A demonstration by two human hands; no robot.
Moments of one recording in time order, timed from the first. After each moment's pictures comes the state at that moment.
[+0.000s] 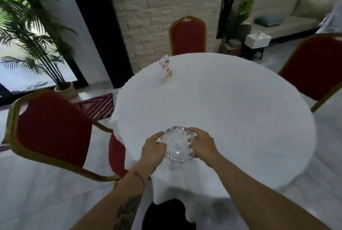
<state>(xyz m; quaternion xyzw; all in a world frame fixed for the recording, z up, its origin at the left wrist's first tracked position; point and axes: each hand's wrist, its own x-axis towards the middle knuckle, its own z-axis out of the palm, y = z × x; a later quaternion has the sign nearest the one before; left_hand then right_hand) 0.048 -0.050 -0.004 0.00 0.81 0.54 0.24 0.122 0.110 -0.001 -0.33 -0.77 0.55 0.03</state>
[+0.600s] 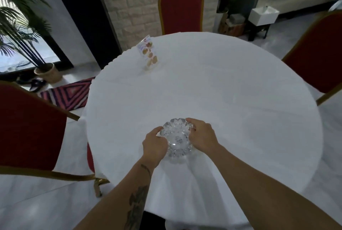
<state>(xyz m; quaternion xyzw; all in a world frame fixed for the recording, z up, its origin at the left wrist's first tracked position) 0.000 0.080 -0.064 -0.07 0.84 0.48 0.24 0.058 0.238 -0.057 -0.30 -0.86 0.41 -0.03</state>
